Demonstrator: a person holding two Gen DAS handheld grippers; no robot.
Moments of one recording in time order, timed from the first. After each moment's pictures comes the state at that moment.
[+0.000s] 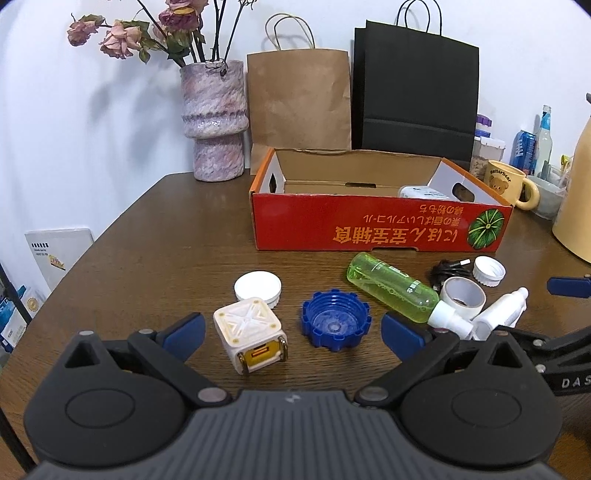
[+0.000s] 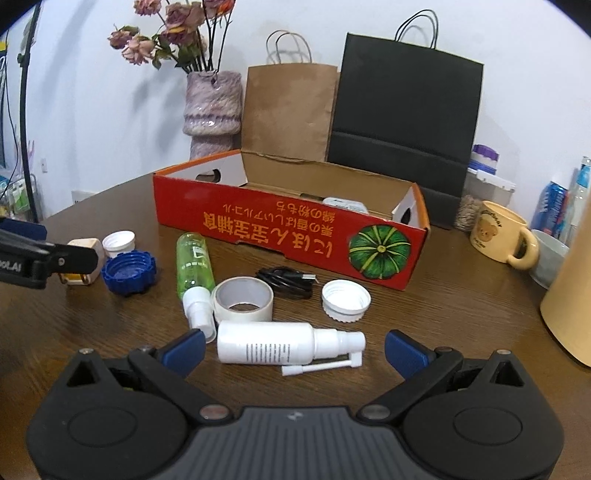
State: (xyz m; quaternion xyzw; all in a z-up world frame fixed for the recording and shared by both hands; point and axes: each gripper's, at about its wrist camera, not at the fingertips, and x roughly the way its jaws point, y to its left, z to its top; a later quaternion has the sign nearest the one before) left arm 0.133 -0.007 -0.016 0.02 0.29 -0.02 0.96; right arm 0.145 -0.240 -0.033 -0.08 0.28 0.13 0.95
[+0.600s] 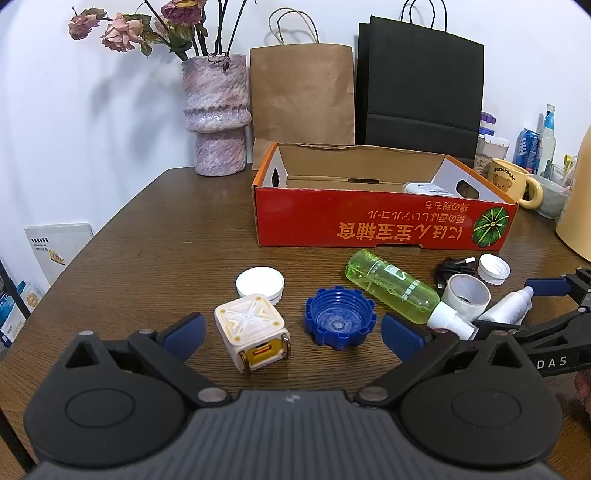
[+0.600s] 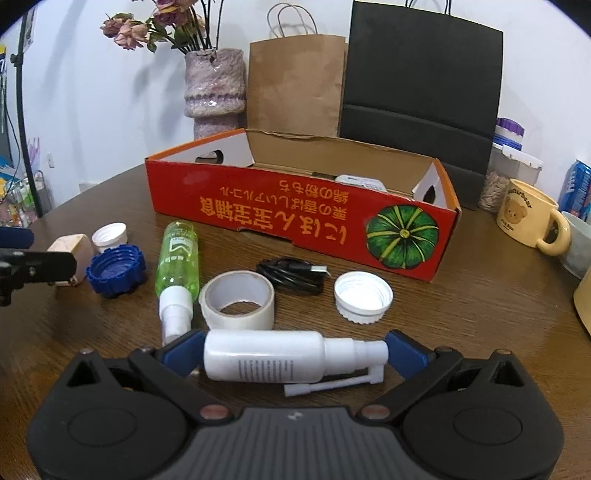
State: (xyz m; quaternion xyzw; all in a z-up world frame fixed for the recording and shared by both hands) left arm 0.137 -0.005 -0.019 0.02 0.29 -0.02 0.96; right arm 0.179 -0.238 -0.048 -0.06 0.31 0.16 0.94
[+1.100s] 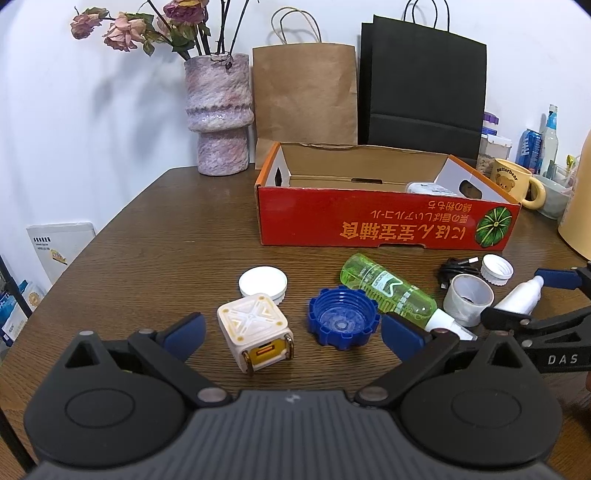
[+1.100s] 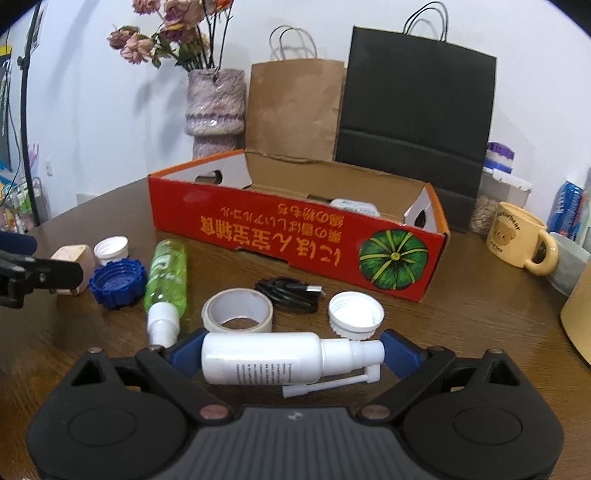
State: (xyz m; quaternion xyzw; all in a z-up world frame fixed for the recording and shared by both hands) left arm 0.138 -0.004 -0.021 0.01 0.30 -0.02 0.96; right arm 0.166 -0.241 -0.040 -0.07 0.27 0.14 0.95
